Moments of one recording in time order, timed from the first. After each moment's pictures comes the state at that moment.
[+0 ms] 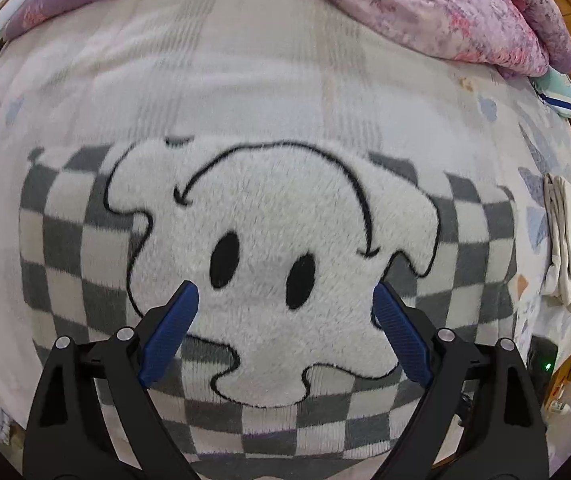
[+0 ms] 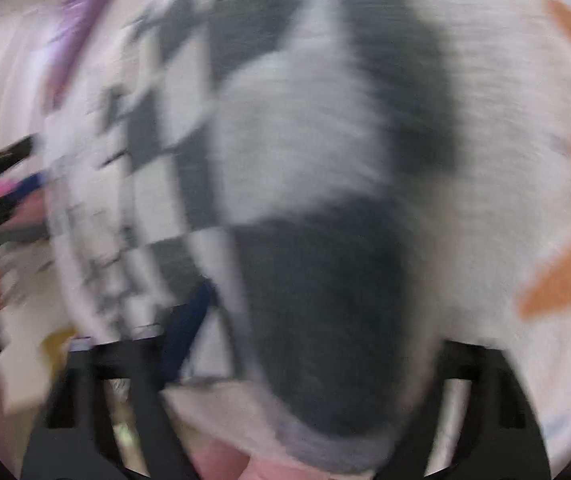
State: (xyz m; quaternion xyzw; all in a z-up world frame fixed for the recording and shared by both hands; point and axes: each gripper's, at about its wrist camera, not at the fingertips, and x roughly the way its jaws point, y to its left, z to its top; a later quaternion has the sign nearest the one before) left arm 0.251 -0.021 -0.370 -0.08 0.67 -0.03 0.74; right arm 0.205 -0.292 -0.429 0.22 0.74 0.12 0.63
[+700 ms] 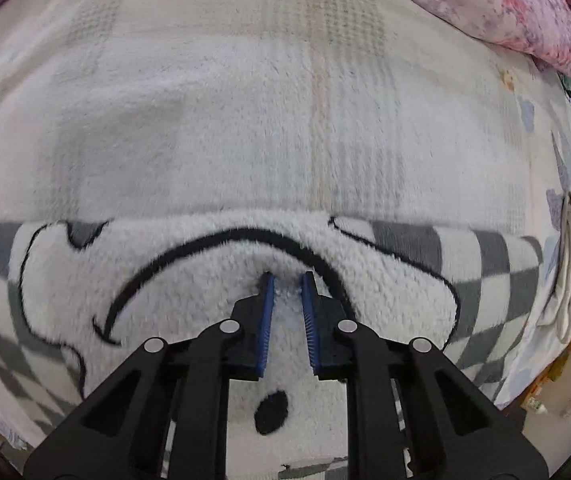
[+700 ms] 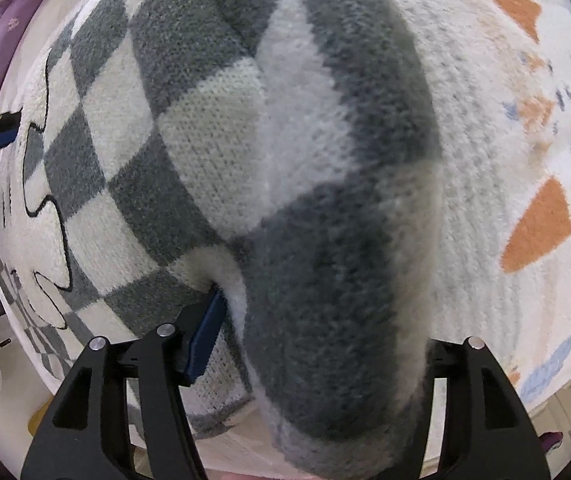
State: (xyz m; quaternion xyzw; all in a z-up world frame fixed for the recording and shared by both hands) left arm 0.367 -0.040 -0.455 -0.11 0.75 -0.06 0.65; right arm 0.222 -0.252 -0.441 0.19 0.76 -0.03 0.62
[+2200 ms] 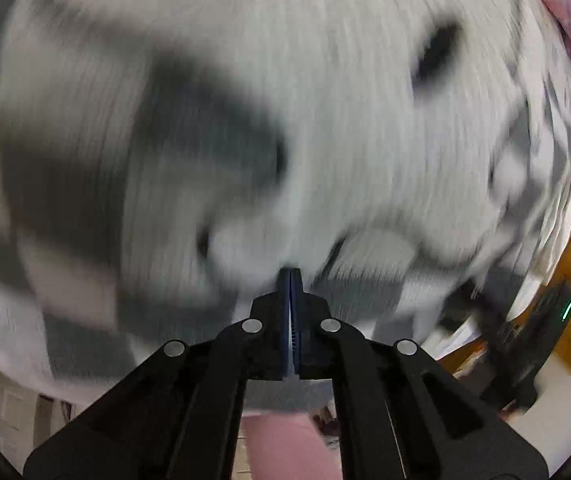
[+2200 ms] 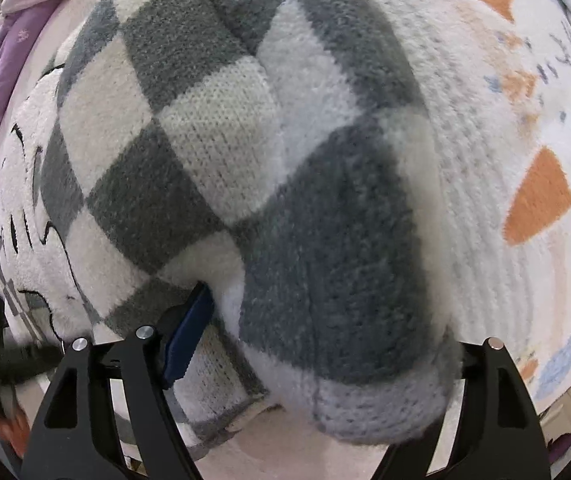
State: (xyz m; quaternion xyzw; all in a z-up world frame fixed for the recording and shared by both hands) left arm 0.204 0.006 -0.476 -0.22 0.83 -0.06 0.51; right arm 0.201 -0.222 -0.476 0.21 0.73 -0.04 0.65
